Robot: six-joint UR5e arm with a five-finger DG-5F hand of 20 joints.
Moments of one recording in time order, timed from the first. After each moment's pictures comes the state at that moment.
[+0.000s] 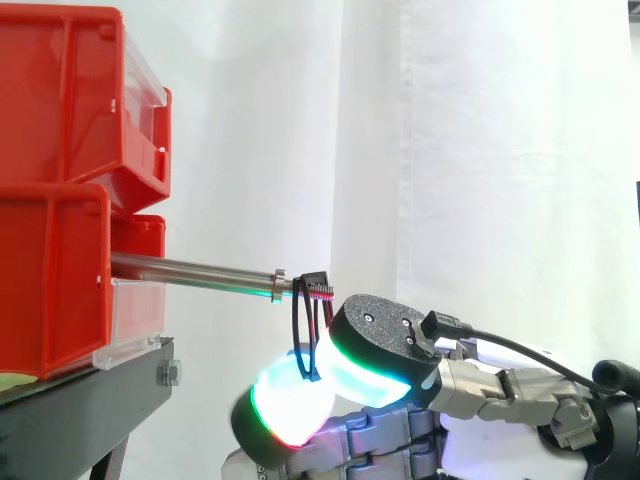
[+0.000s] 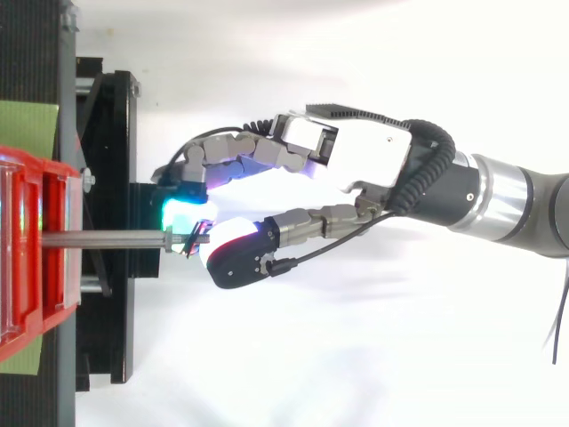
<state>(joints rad) 0.14 -2.46 -1.33 -2.22 -1.31 -0.30</state>
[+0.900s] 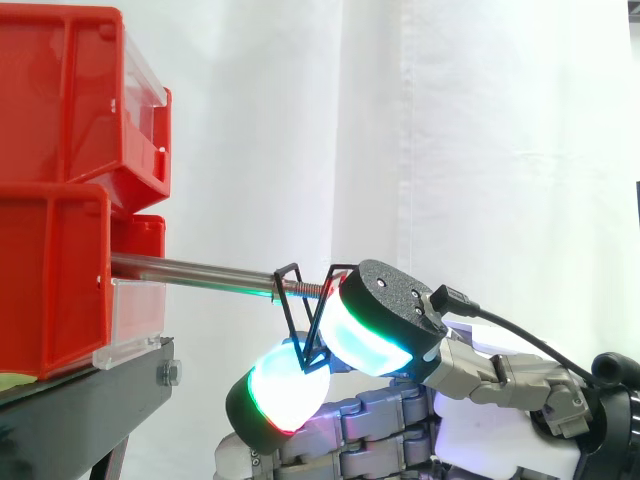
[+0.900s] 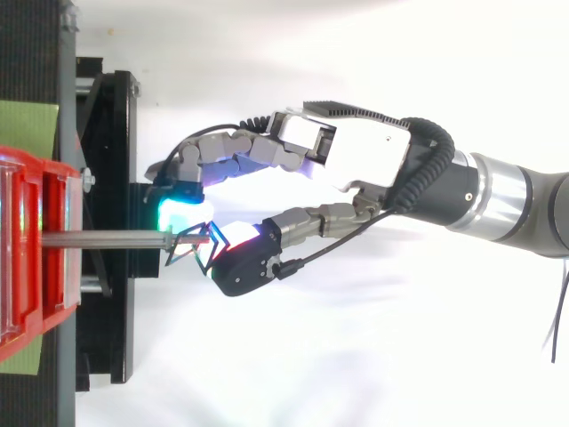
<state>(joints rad) 0.14 -2.45 -1.32 -2.21 -1.31 -0.31</state>
